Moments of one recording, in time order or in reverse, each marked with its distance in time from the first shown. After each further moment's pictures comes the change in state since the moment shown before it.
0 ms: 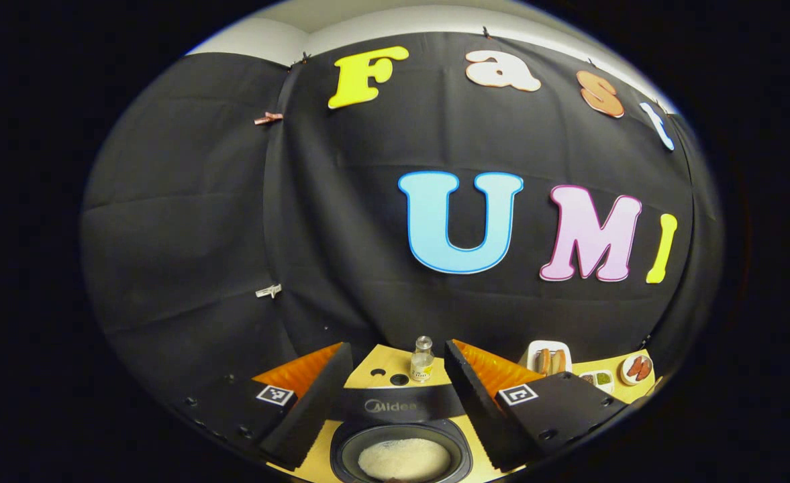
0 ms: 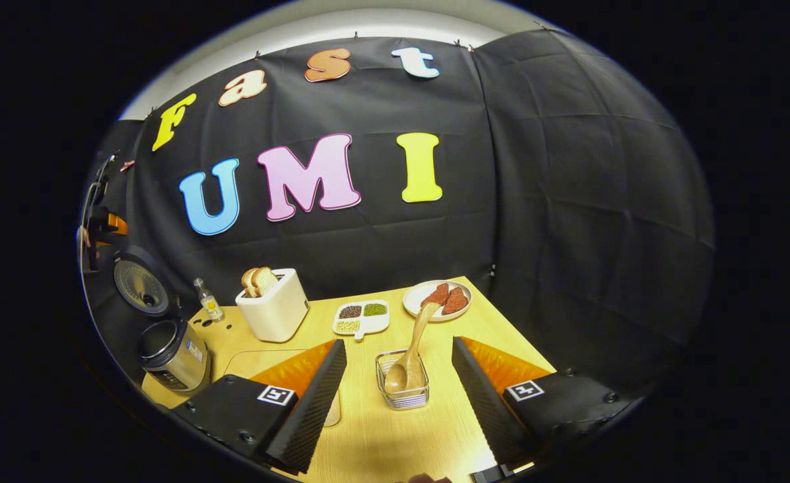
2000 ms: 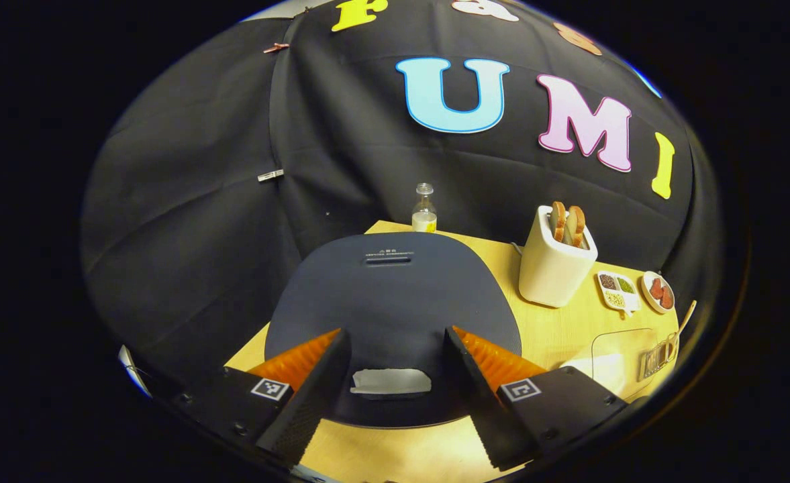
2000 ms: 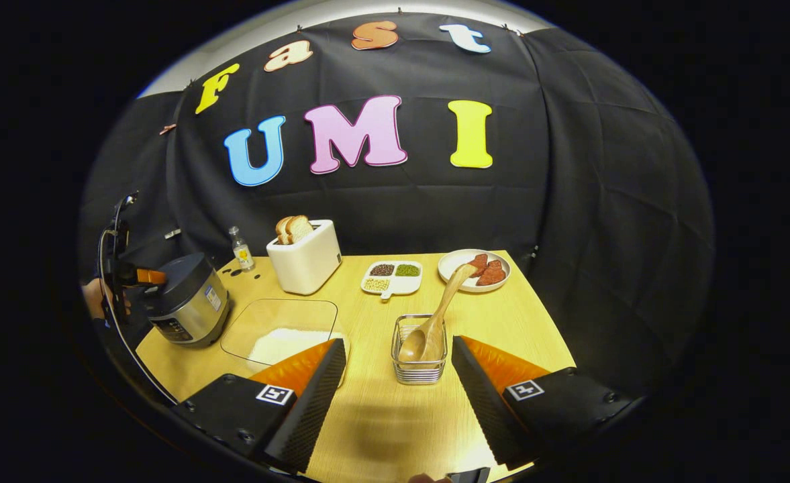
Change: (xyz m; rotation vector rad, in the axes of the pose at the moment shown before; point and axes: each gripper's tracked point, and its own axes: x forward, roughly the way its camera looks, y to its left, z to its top) left arm -0.069 -0.024 -0.264 0.009 0.306 0.037; right arm 0.015 0.006 -0.051 -0.101 0.146 0.219
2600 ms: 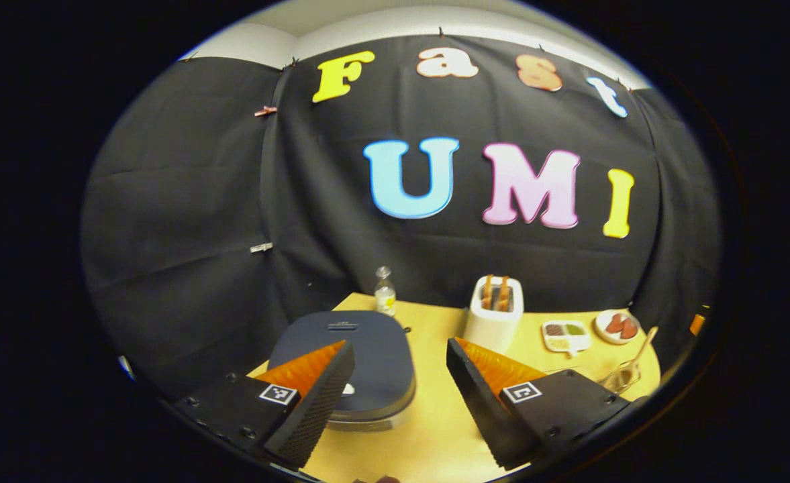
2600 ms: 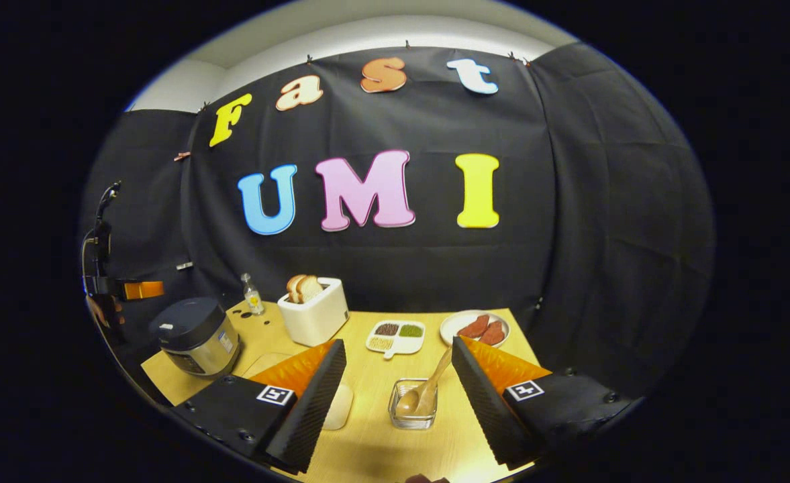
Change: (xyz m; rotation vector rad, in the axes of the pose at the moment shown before) left arm -0.155 -0.096 0.076 0.013 -0.355 -0.124; right arm -0.038 -0.005 0.121 -0.036 -0.255 -0.016
